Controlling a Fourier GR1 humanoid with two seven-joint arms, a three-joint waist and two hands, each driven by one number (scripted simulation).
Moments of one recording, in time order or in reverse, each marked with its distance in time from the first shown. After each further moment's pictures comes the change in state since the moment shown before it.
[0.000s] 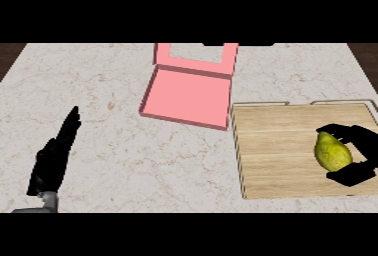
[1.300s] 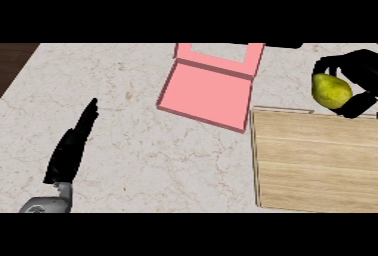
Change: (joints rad) left arm -0.068 -0.044 -0.040 0.005 -0.040 -0.046 -0.001; right arm -0.516 -0.112 0.098 0.441 0.268 -0.295 -0.749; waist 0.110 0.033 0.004
